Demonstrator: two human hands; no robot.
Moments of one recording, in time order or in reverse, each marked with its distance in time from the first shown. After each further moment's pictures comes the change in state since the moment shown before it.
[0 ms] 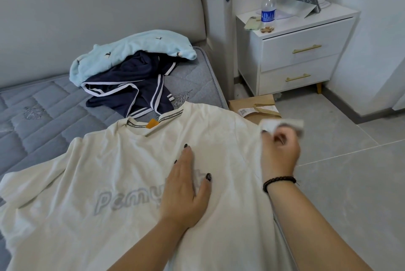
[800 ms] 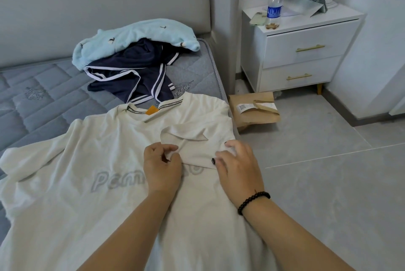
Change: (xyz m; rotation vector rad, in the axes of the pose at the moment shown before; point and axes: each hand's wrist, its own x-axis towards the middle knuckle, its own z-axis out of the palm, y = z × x) left_hand 0.016 -0.005 -0.007 -0.385 0.438 -0.398; right_hand -0.057 0.033 -0.010 -0.802 -0.529 -0.766
